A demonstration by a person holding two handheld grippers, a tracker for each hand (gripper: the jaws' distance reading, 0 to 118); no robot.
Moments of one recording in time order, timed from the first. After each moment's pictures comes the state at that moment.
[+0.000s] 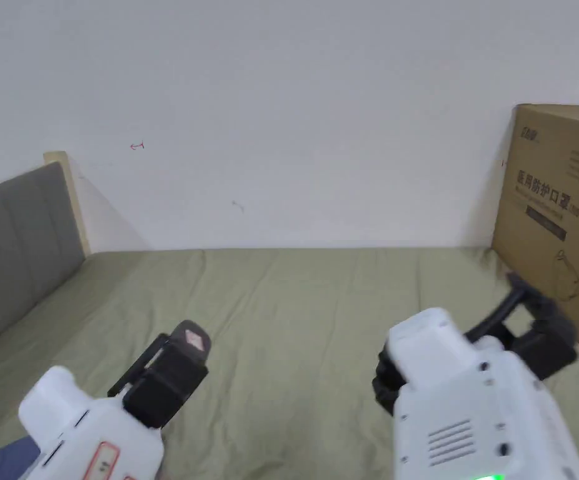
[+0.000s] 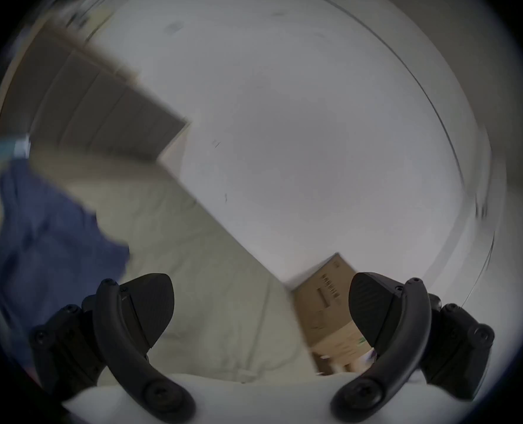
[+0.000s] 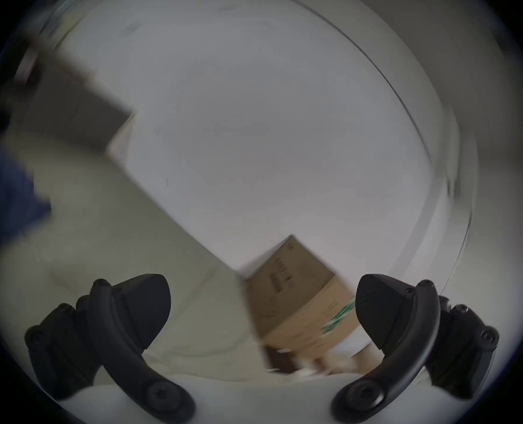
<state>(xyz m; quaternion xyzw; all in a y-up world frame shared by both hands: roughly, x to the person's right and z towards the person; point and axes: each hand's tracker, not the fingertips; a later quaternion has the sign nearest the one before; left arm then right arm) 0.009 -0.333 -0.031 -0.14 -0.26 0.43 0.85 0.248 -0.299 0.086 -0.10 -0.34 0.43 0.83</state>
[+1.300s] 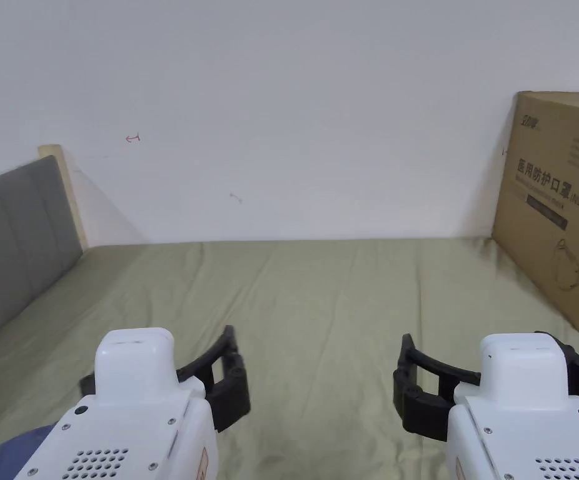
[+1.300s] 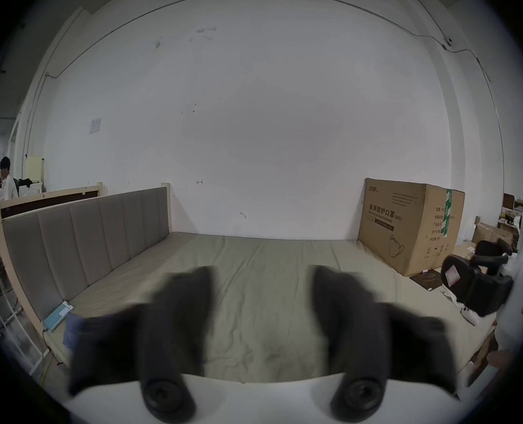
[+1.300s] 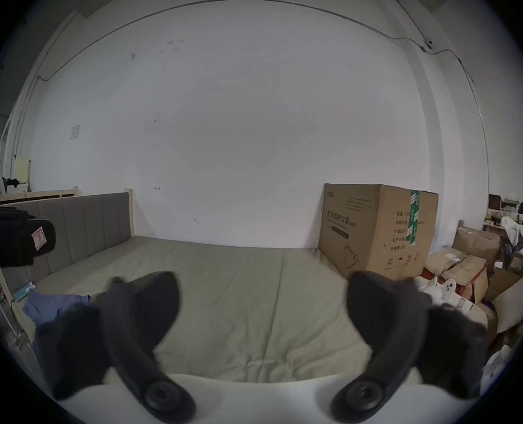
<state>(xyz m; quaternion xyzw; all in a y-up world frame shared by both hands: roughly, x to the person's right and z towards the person) 0.059 -0.287 0.013 -0.05 -0.25 0.01 0.97 0.276 -0.309 0.128 -0.03 -0.29 0.02 0.96</state>
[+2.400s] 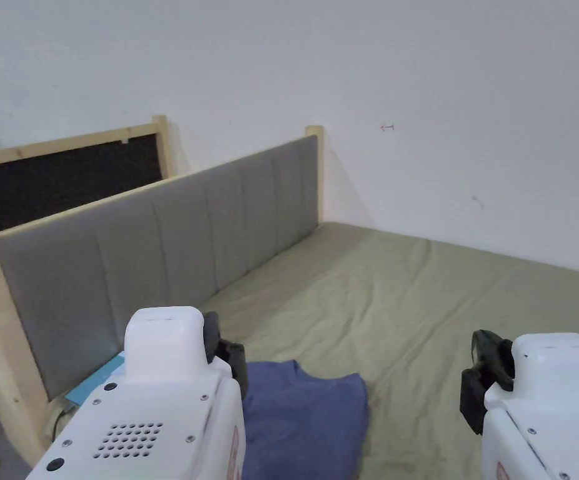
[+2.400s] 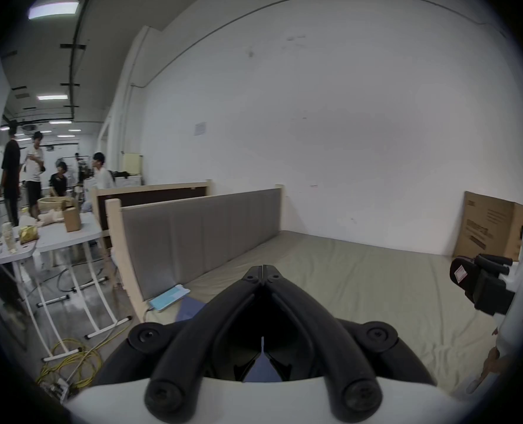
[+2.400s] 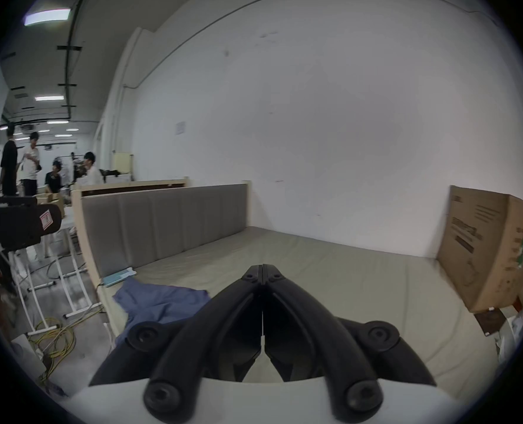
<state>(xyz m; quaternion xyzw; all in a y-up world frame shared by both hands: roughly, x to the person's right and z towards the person) -0.096 -0.271 0.031 -0.05 0.03 0.02 1.00 0.157 -0.299 0.026 -0.06 0.02 0.02 1.00</state>
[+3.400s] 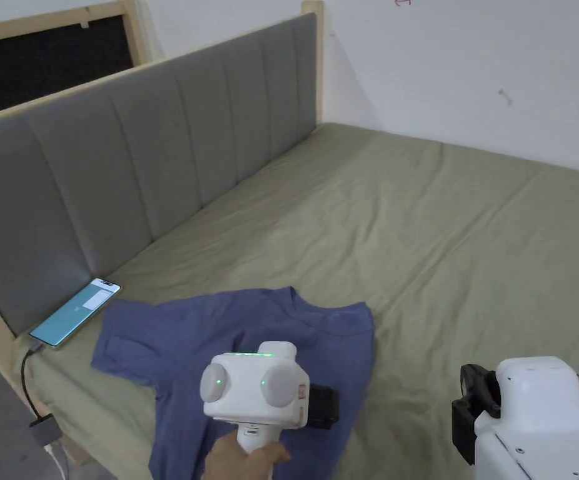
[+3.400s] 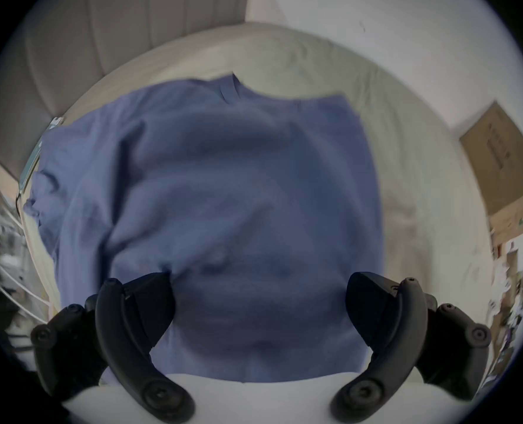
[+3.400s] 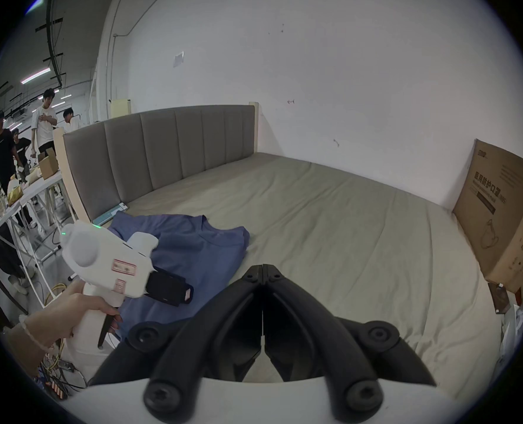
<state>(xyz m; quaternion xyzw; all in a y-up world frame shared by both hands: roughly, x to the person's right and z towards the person) -0.049 -0.540 -0.234 -0.54 -0.10 0.00 0.83 0.163 -0.399 -0.045 -0.24 0.02 0.02 0.97</state>
